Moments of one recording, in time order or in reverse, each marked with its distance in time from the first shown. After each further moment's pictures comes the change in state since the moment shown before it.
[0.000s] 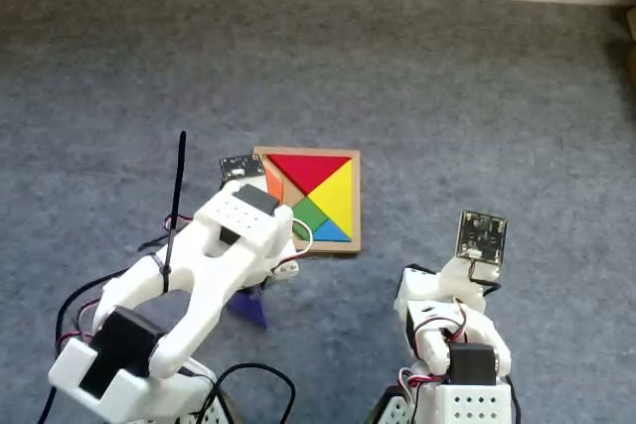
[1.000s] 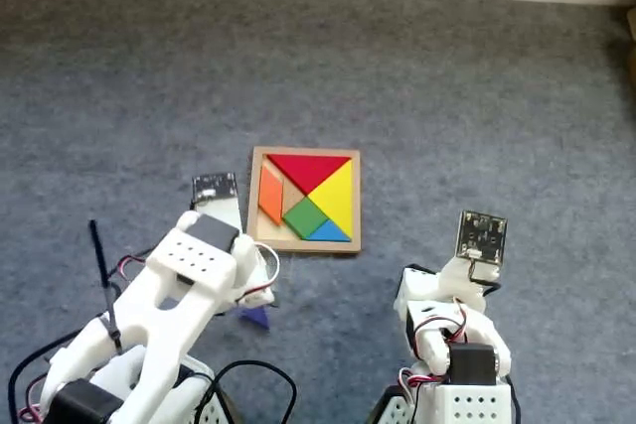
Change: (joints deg) left arm -2.5 -23.6 15.6 4.9 -8.1; right arm 0.0 0.0 0.0 0.0 0.0
